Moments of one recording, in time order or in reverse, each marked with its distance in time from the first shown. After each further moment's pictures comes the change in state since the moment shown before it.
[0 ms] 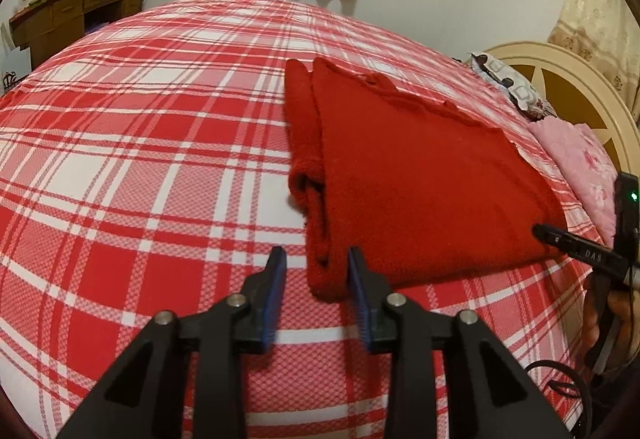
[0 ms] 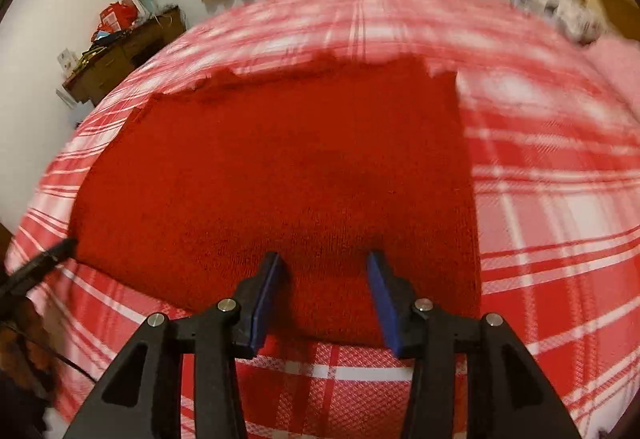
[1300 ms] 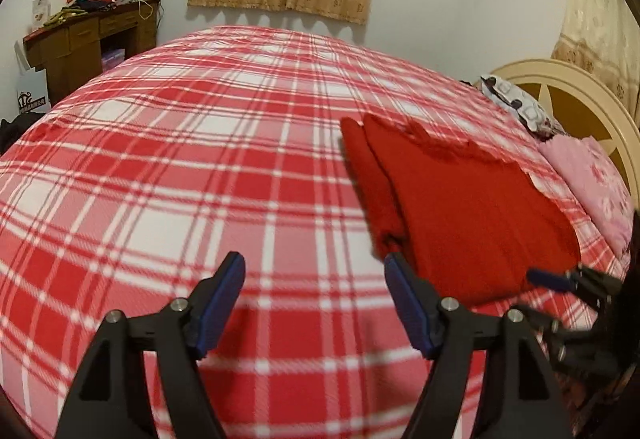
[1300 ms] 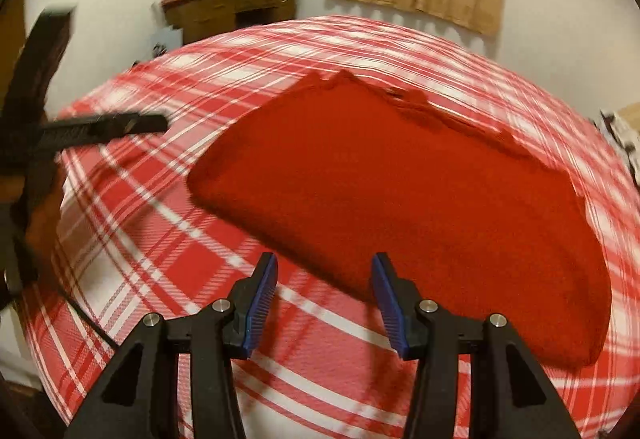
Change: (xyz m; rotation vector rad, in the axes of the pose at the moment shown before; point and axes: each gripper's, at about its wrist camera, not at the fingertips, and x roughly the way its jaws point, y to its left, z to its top) left arm -0.025 0.052 0.035 0.010 -0.096 0.036; right arm -0.010 0.165 -0.020 -0.444 -0.094 0.119
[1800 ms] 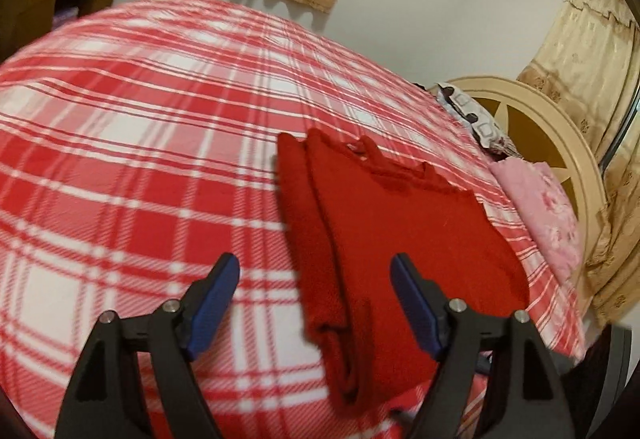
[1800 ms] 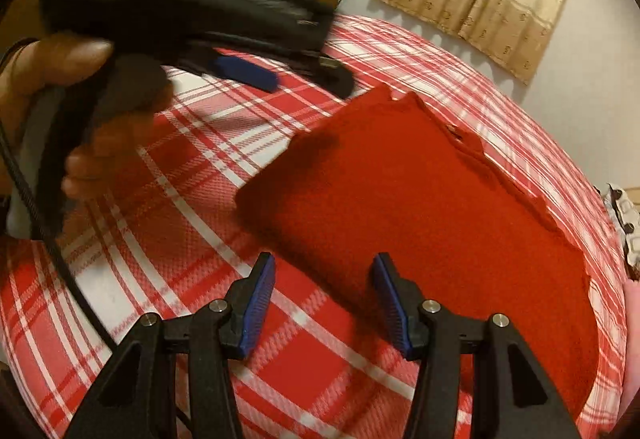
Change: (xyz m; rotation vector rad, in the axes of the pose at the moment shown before) left arm 0.062 -0.016 0.047 -0.089 0.090 -0.270; right arm 0.033 0.054 0.029 -0.214 0.025 -0.032
